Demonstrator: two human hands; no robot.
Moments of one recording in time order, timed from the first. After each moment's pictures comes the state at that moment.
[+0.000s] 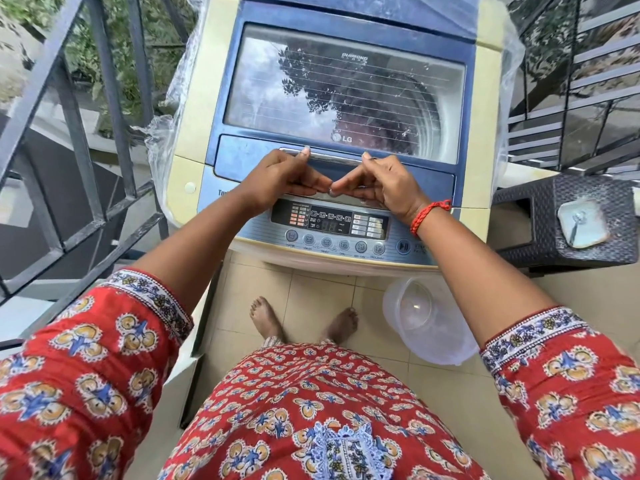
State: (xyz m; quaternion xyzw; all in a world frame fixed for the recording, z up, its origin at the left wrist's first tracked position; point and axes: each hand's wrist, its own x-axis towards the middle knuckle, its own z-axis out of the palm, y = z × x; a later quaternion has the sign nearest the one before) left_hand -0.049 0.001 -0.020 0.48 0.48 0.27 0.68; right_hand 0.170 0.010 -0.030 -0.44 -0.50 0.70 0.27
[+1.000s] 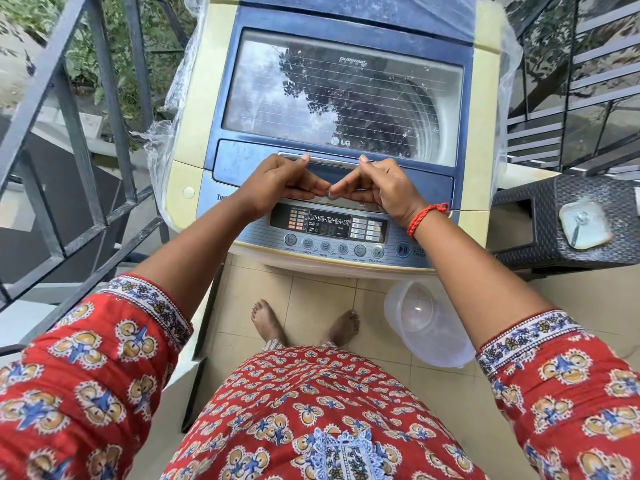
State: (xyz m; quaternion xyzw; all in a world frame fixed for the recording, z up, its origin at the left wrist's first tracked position) left_hand -0.048 0.001 -0.022 0.49 0.49 0.26 0.67; right_hand 0.169 0.009 -0.028 -0.43 -0.50 0.70 0.28
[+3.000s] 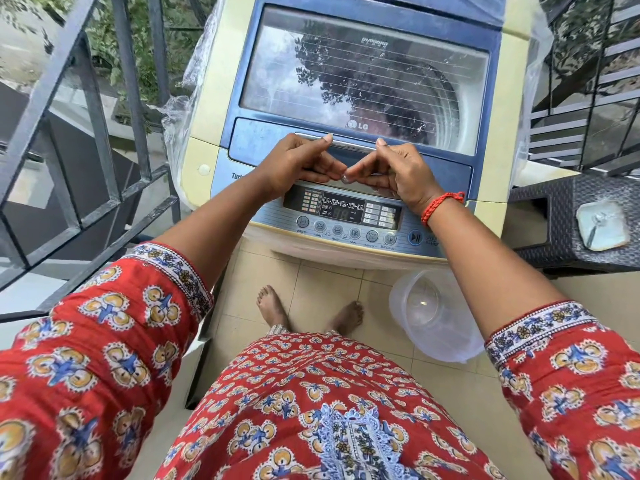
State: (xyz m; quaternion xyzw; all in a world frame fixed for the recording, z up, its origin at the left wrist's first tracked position) left_hand -0.046 -0.001 -0.021 0.48 0.50 0.28 0.66; right_hand 0.166 0.008 -0.028 -0.45 -0.51 0.68 0.27
